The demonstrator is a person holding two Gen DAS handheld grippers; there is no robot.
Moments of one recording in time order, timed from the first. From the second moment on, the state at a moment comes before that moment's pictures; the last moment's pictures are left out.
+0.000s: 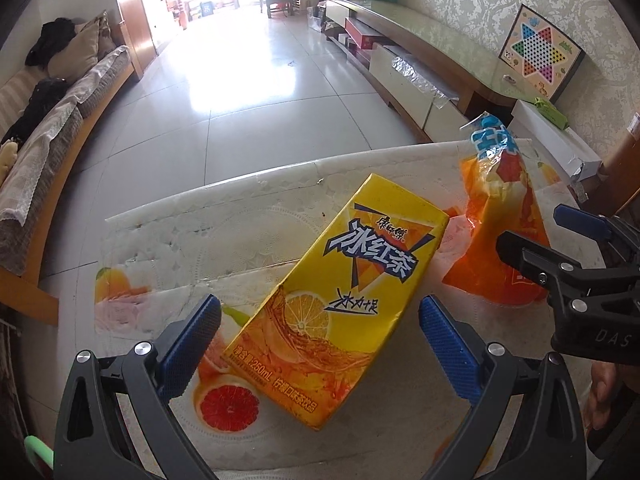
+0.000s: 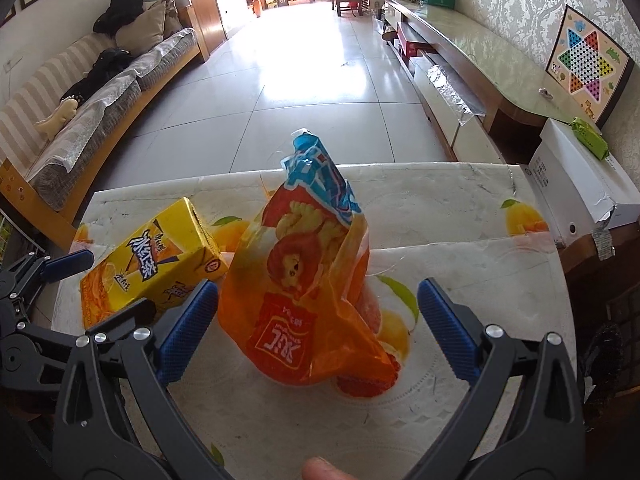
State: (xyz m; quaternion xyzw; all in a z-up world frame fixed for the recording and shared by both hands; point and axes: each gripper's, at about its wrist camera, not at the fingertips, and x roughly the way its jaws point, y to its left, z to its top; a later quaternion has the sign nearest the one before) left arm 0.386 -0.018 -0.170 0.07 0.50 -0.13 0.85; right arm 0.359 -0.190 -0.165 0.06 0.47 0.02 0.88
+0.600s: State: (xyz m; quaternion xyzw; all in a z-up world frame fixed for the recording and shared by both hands) left arm 0.378 -0.033 -0.179 0.11 0.48 -0.14 0.86; right arm 0.365 -0.191 -0.181 0.08 0.48 0.05 0.87
